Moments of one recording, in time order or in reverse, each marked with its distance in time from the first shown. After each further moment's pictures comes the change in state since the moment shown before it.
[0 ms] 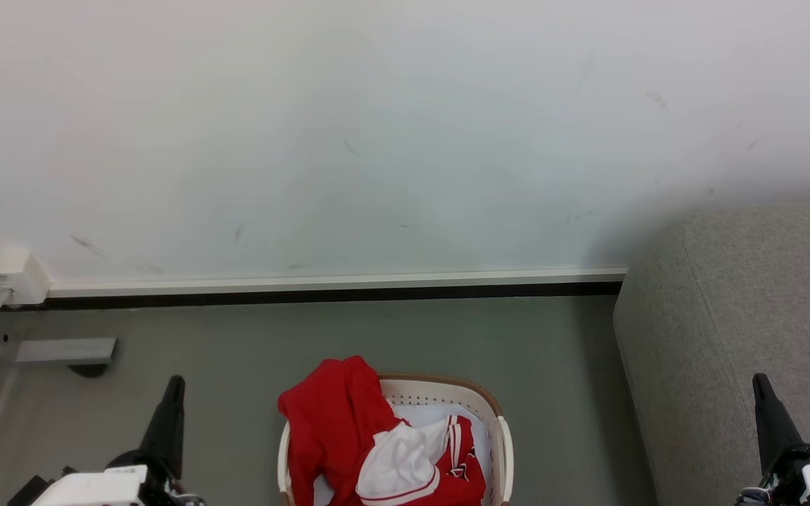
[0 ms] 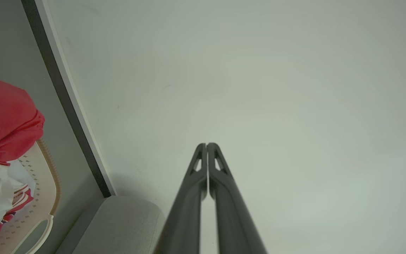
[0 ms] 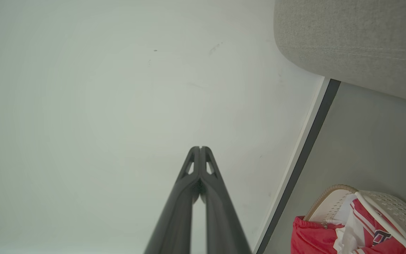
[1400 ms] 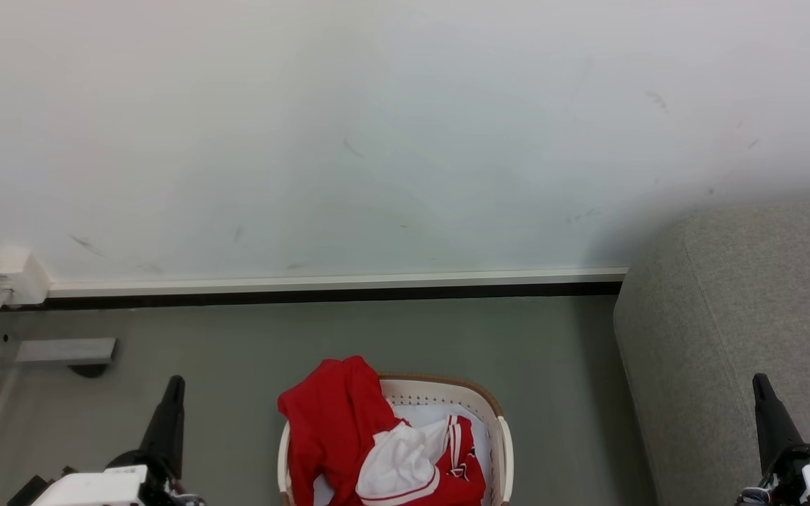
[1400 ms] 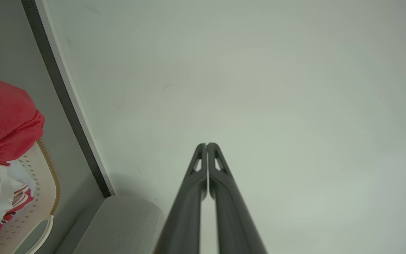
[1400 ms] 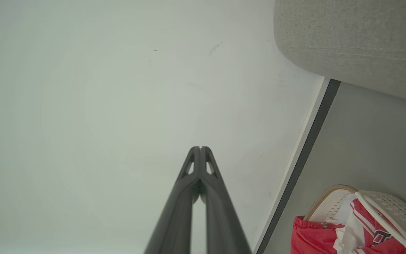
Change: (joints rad) left arm 0.000 0.000 0.000 0.000 0.000 0.000 0.000; right arm 0.000 0.000 0.000 0.000 0.000 0.000 0.000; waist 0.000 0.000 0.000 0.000
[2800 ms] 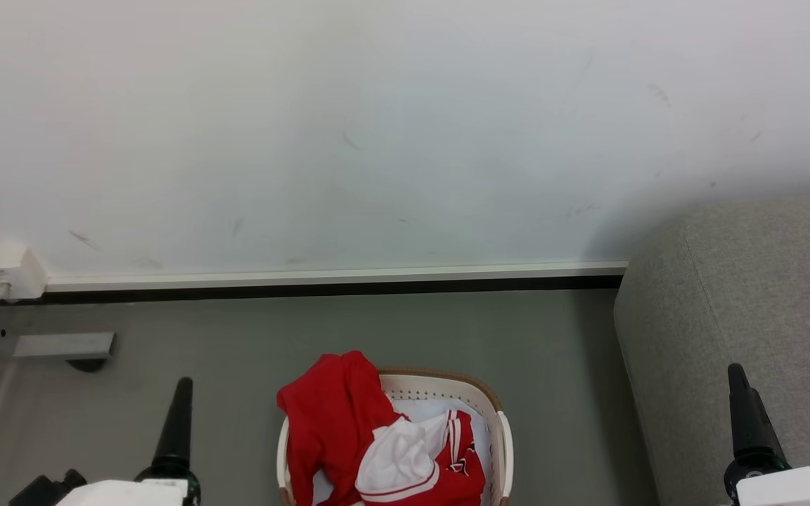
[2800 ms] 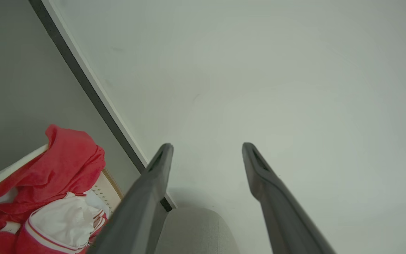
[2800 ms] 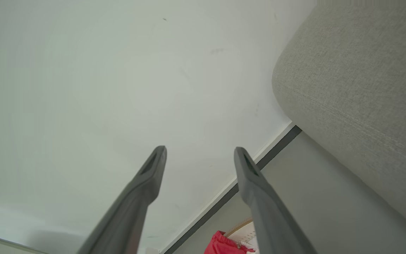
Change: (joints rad) left arm 0.035 -0.010 -0.036 -0.010 0.316 0.012 -0.120; right arm 0.028 0.013 0.055 -0.027 -0.495 0.000 -0.118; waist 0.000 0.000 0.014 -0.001
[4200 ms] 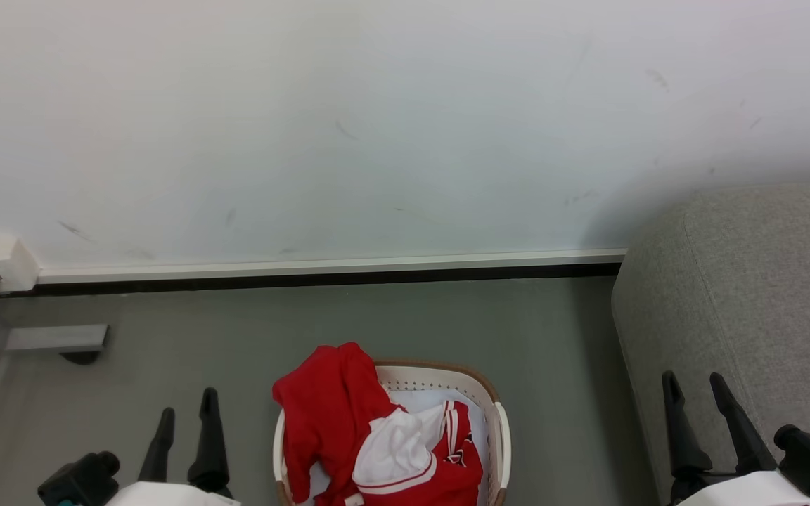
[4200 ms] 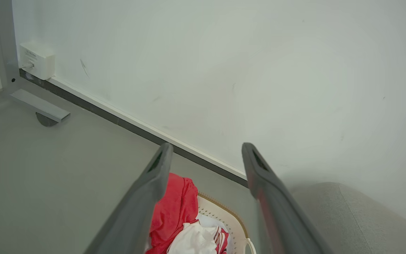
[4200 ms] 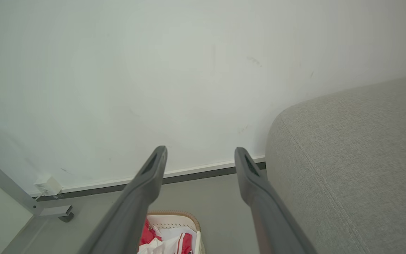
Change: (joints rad) left arm 0.038 0.004 -0.067 -0.056 0.725 0.128 -0.136; right arm -0.001 -0.016 0.113 0.008 -0.680 0.000 -0.138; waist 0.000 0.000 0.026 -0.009
